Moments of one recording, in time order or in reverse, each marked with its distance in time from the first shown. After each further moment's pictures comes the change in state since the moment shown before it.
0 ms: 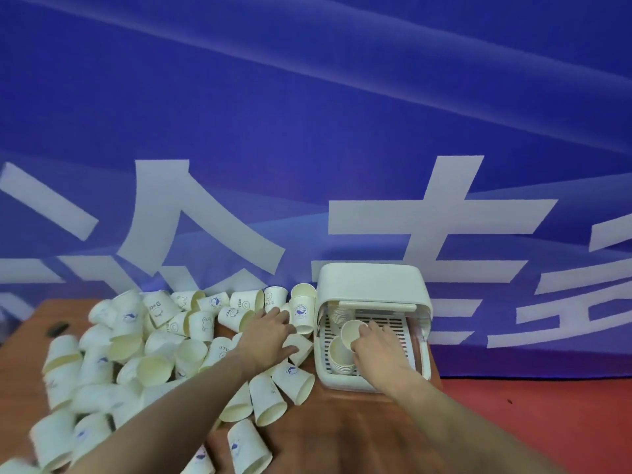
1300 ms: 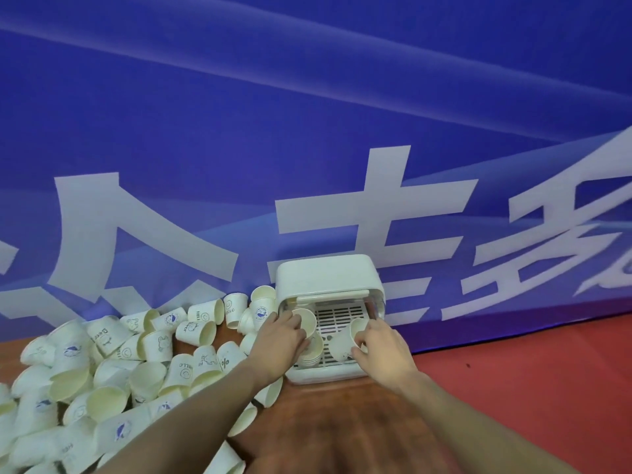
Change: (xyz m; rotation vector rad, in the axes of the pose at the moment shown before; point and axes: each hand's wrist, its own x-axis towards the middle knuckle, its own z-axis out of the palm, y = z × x) left_hand 0.034 0.082 -0.001 0.043 0.284 0.242; right_hand -0.065 0.048 0.000 0.402 0.129 0.310
